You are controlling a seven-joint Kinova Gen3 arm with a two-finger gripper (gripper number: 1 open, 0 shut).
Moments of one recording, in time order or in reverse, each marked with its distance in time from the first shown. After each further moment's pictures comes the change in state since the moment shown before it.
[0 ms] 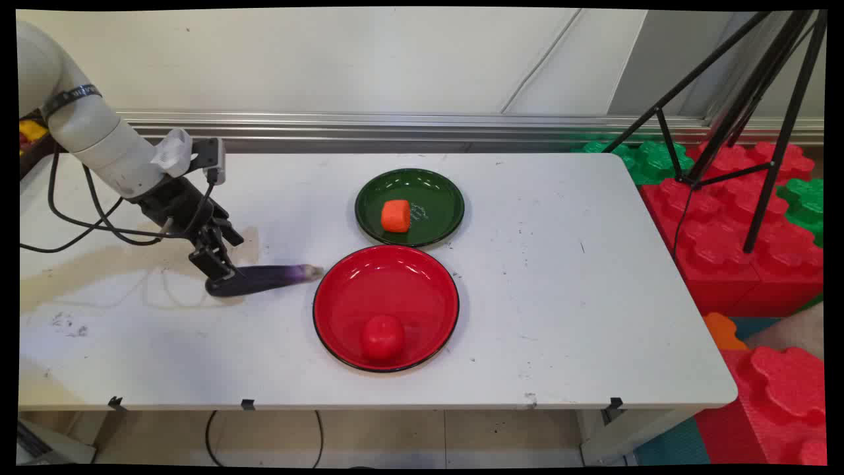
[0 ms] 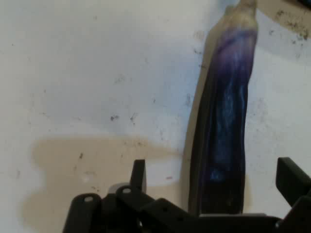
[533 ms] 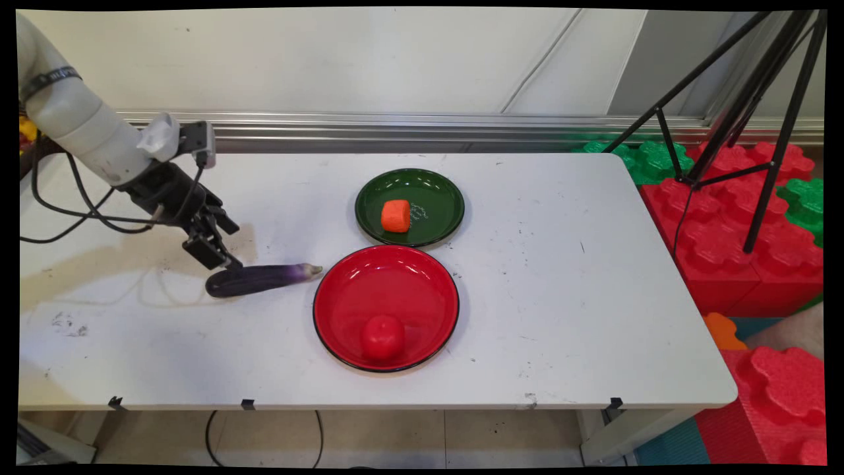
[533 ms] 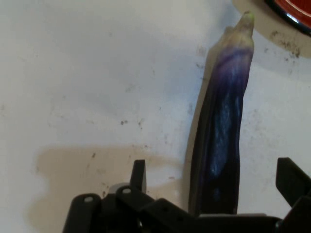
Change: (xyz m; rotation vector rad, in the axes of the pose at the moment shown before) arm 0.002 0.004 -0.026 0.023 0.035 -0.022
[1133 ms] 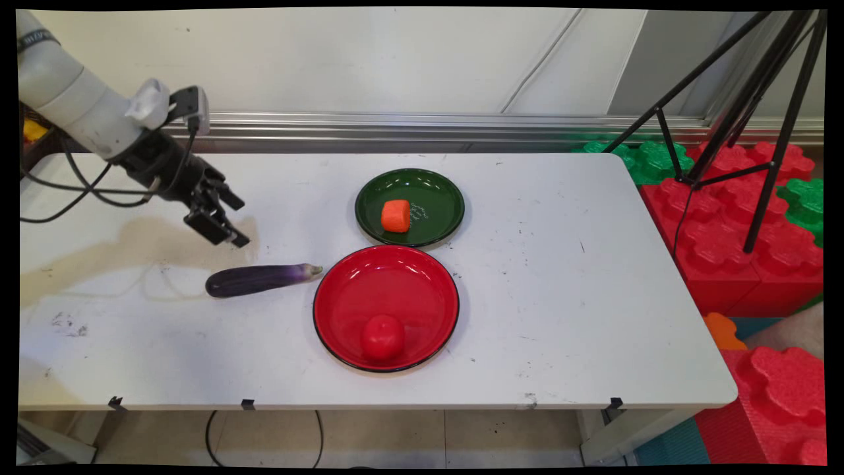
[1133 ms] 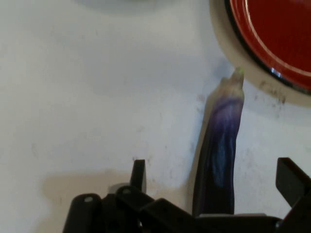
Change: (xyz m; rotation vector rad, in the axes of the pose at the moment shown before) arm 0.020 0.001 -0.035 0.017 0.084 -0.001
